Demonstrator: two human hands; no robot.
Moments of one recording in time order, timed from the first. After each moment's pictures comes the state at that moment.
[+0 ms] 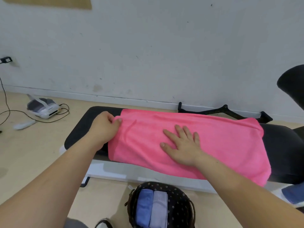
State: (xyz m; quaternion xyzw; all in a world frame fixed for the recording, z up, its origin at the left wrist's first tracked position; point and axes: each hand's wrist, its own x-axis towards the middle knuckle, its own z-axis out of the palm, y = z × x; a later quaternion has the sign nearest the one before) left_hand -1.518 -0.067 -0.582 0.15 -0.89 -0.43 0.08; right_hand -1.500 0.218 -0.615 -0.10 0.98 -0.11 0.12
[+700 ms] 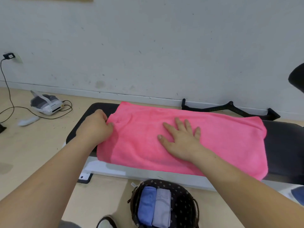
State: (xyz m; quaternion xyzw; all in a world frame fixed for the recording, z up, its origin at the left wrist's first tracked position) left_hand -1.517 -0.099 -0.587 0.16 -0.96 -0.23 0.05; right_hand -1.510 0.193 -0.601 -0.07 0.98 -0.11 0.12
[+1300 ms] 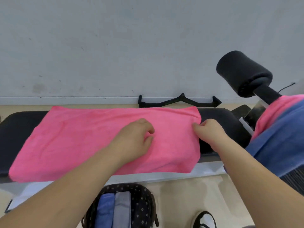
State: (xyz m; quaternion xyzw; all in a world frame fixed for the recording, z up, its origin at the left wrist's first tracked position) left_hand -1.514 0.159 -0.596 -0.32 -0.90 -0.28 0.04; right_hand -1.492 0.433 -0.580 0.29 0.90 -0.33 -0.01
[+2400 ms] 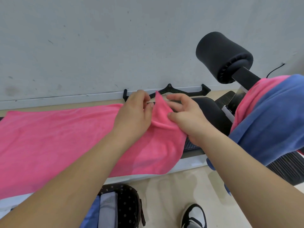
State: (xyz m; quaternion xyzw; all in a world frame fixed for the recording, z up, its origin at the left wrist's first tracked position) left_hand -1.544 0.275 -0.585 -0.23 -0.88 -0.39 0.18; right_hand -1.485 0.444 -0.558 0.11 0.73 -0.67 -0.03
